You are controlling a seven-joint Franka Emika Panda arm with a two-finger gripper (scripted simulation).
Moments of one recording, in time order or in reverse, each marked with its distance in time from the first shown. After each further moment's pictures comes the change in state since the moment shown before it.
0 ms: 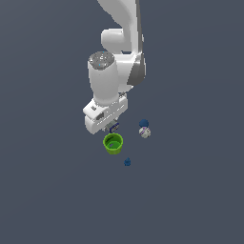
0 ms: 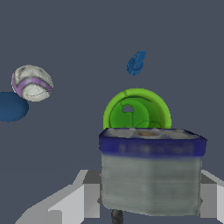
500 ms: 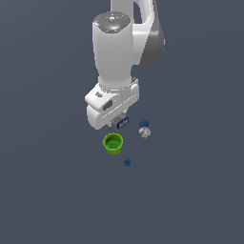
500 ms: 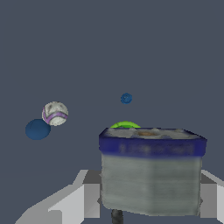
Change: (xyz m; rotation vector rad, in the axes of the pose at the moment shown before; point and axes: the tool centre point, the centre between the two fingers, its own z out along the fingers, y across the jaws) arm 0.055 0.006 -0.090 0.000 0.000 0.000
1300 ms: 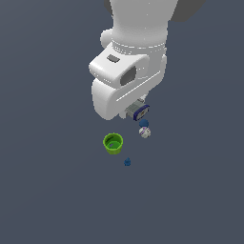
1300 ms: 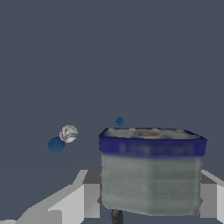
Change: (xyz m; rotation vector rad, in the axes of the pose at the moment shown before) arm 0.074 0.010 -0.116 0.001 0.000 0.000
